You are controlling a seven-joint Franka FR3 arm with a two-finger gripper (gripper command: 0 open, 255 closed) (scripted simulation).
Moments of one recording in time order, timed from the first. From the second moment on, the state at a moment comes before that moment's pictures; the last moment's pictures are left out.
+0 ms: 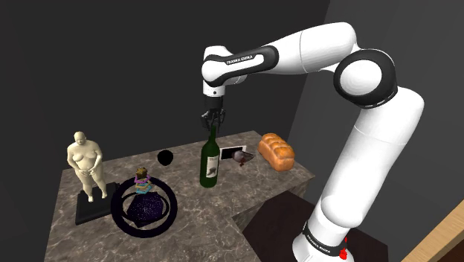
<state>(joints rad) -0.05 0.01 0.03 -1.95 0.05 1.85 -0.03</state>
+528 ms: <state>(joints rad) -0.05 0.01 0.03 -1.95 0.05 1.85 -0.03</state>
